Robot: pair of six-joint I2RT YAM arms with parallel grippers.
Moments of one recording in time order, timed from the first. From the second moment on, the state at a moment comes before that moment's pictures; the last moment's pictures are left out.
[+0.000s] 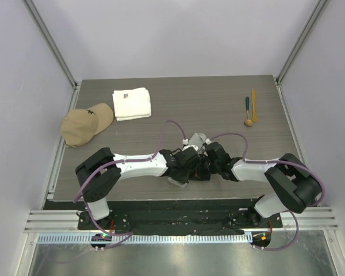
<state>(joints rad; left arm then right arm) -1.10 1.77 1.11 -0.49 -0.13 -0.64 0.67 1.50 0.46 0.21 -0.40 1.02</state>
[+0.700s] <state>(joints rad) -1.09 1.72 0.99 -0.29 -0.10 -0.71 0.49 1.47 0.77 -0.17 -0.36 0.73</state>
